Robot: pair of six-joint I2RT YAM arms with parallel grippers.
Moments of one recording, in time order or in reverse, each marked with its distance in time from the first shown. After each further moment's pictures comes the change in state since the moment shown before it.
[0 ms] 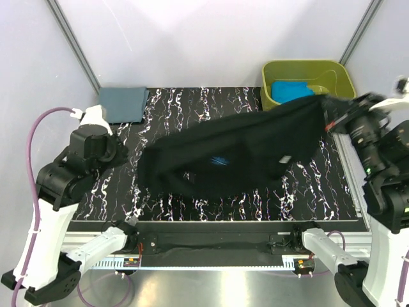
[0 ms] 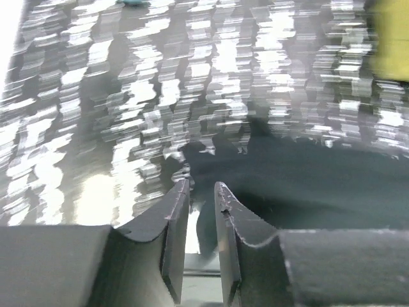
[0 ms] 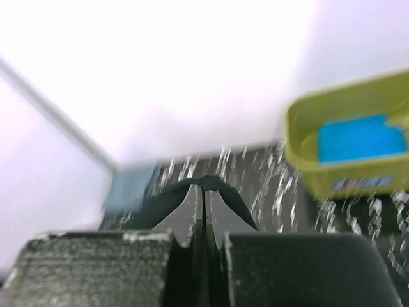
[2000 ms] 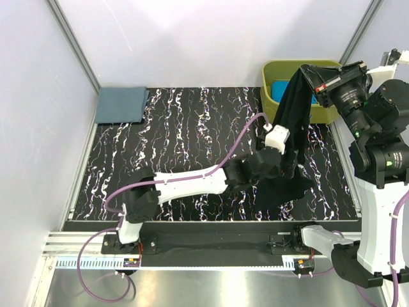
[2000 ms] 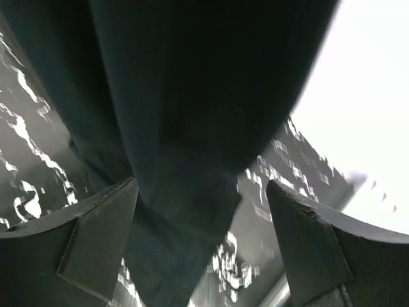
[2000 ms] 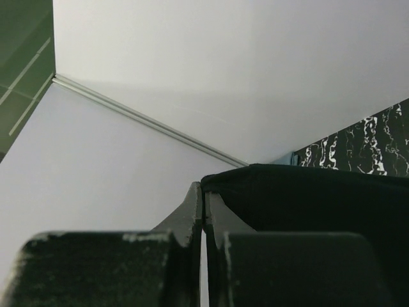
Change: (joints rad) left arm -0.792 1.028 0.122 1.196 -0.098 0.042; right arm -0.025 0.206 0.105 0.151 -0.126 0.626
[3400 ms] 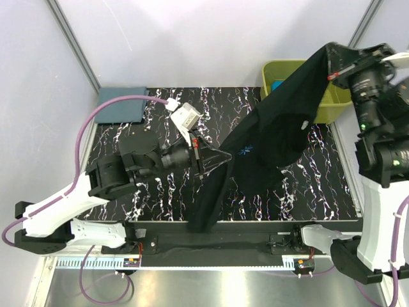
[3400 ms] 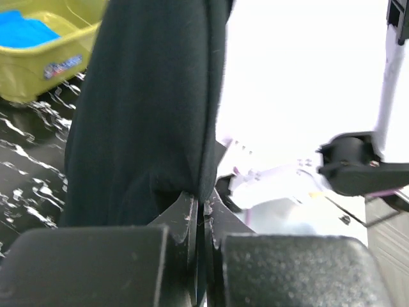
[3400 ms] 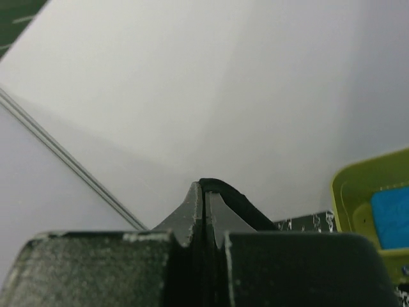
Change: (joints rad) left arm 0.048 -0.830 -0.146 -0.413 0.393 0.030; right arm 0.000 0.046 0.095 0.106 0.194 -0.446
